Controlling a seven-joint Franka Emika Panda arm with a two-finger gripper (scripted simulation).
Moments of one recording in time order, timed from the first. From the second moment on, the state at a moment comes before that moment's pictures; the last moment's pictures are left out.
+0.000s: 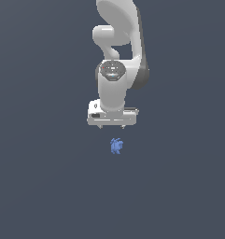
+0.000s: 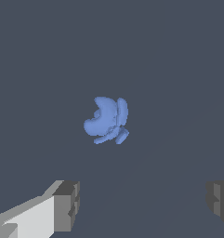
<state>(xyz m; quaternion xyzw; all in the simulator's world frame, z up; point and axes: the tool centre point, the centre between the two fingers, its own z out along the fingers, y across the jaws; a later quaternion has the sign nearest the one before) -0.016 -0.001 0.152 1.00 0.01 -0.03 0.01</state>
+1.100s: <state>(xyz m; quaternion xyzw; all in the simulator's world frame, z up) -0.009 0.015 0.142 1.00 0.04 -0.02 0.01</state>
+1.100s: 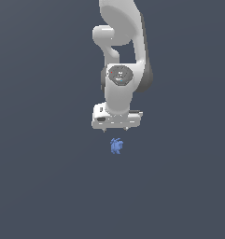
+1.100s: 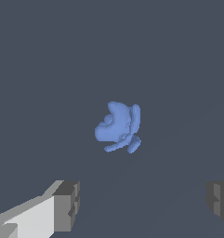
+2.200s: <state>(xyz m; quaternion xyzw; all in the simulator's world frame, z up) 0.022 0.024 0.085 1.00 0.00 0.00 0.00</state>
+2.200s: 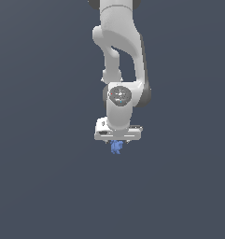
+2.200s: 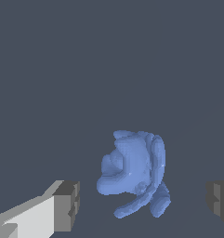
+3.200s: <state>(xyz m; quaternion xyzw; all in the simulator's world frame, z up) 0.023 0.025 0.041 1.00 0.00 0.00 0.00</state>
